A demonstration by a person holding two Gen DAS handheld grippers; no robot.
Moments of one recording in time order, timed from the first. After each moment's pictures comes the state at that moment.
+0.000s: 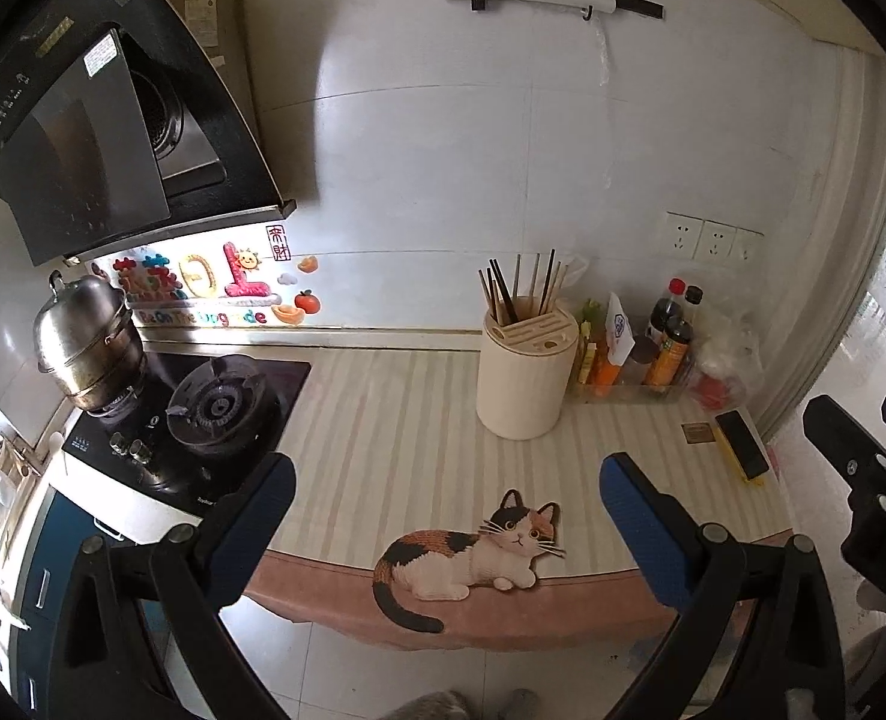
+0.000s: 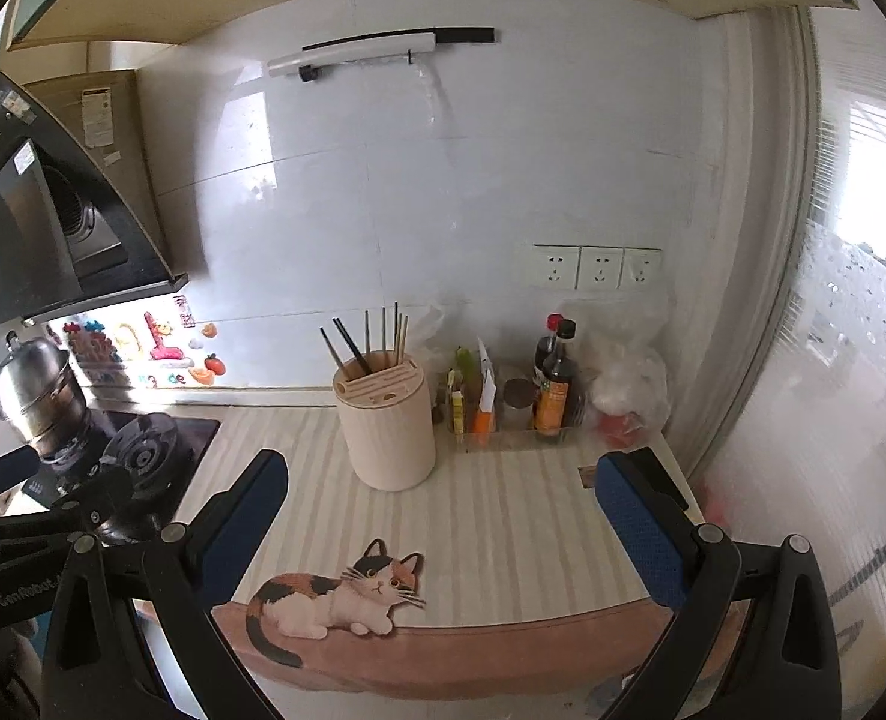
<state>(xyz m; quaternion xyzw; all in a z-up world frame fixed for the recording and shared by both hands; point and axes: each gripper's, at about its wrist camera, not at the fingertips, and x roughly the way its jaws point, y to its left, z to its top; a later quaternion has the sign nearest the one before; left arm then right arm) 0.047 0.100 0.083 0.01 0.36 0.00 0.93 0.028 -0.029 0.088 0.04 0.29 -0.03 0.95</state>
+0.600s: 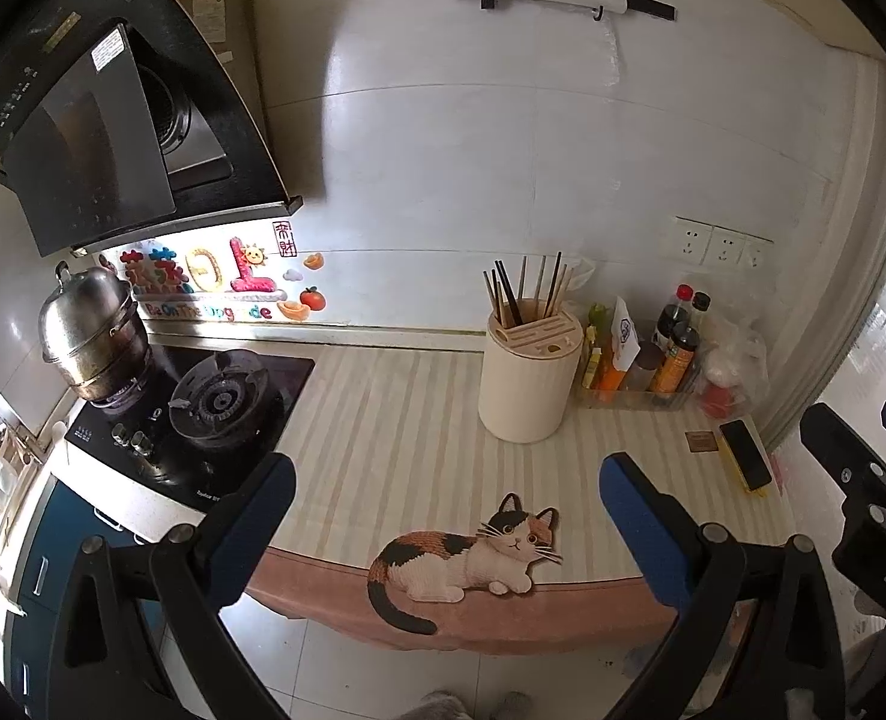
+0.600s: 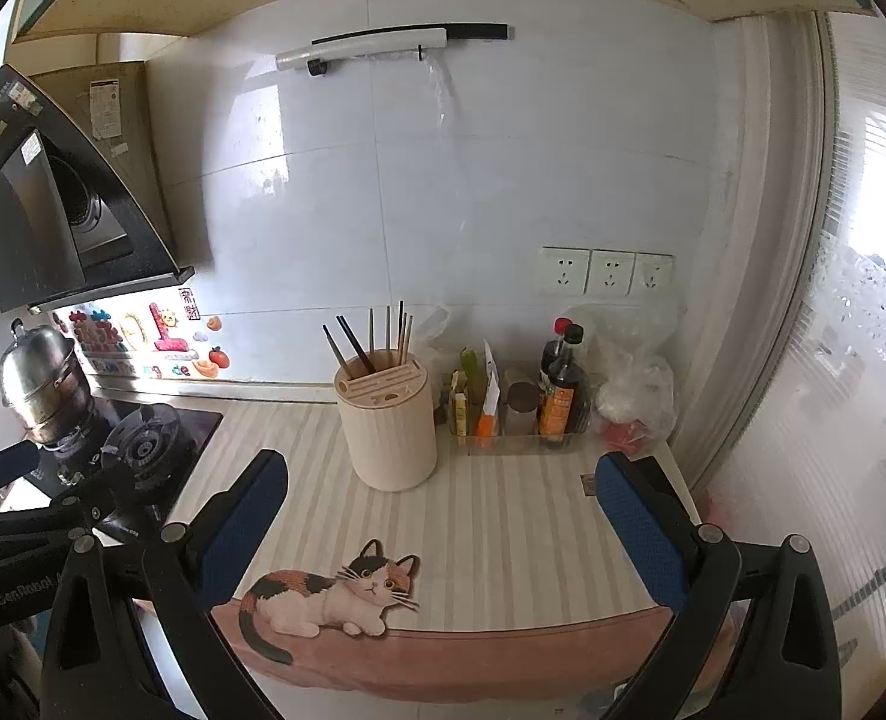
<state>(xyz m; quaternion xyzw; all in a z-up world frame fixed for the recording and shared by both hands) 0.048 0.097 0.084 0.00 0.36 0.02 0.93 0.040 -0.035 0.087 0.03 0.30 -0.03 0.95</state>
